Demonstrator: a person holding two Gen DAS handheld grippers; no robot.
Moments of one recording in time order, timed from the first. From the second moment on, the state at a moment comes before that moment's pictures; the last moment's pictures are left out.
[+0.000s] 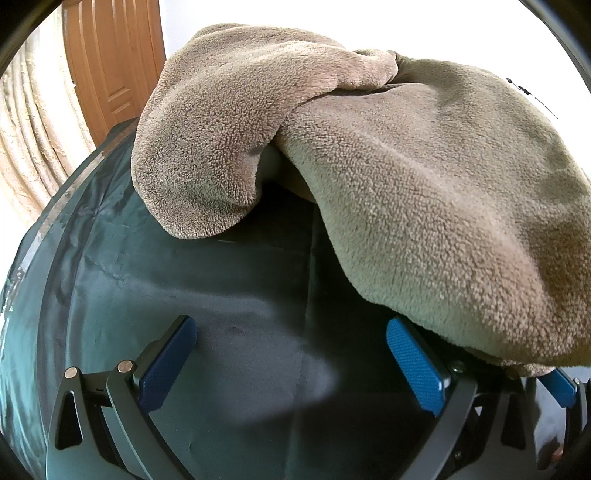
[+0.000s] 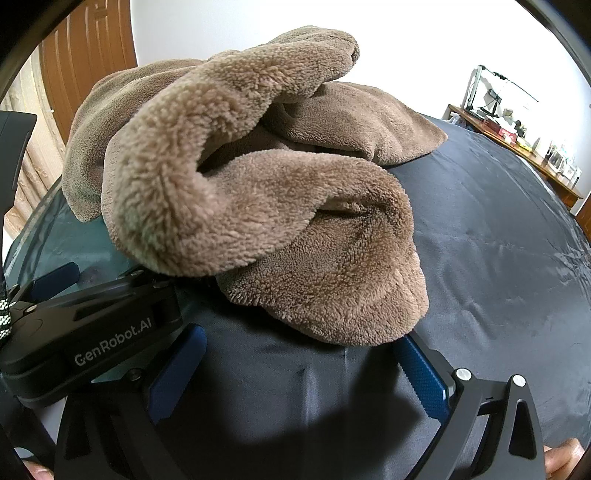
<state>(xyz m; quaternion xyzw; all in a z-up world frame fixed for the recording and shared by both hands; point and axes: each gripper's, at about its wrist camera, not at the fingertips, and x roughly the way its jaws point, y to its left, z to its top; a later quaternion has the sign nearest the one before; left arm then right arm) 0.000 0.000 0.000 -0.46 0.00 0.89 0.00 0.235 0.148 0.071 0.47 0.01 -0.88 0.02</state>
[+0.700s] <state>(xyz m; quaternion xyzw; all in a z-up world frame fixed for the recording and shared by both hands) 0.005 0.001 0.001 -0.46 0.00 0.89 0.01 0.240 0.155 0.074 0.47 0.01 -0.88 0.02</state>
